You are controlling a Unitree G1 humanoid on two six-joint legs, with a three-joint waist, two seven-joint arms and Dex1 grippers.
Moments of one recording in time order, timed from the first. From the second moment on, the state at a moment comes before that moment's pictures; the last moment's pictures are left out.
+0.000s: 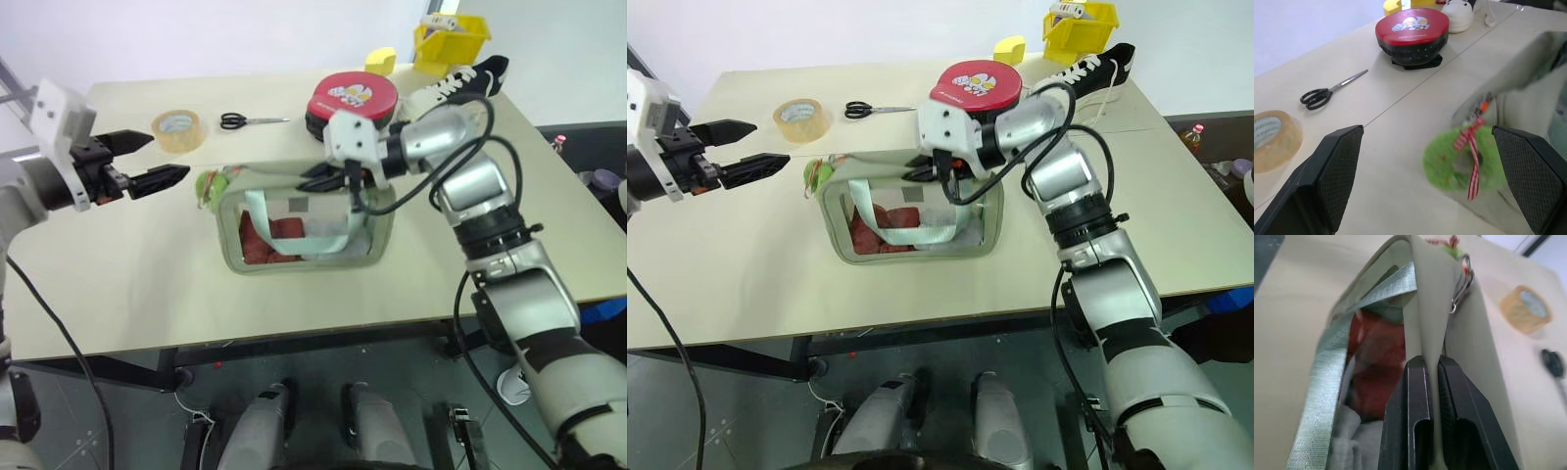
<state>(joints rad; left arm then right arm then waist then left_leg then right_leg) -0.57 0.99 0.29 -0.07 -0.62 0.76 -0.87 -1.11 -0.42 0.29 0.36 0.03 0.19 1.32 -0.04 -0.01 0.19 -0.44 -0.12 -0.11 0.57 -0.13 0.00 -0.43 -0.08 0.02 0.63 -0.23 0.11</state>
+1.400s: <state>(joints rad) -0.67 0.97 0.09 0.23 -0.40 0.56 -1.16 -0.81 -0.79 0.17 -0.26 0.26 0.73 1.18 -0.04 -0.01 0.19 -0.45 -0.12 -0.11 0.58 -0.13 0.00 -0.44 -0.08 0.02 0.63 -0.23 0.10</state>
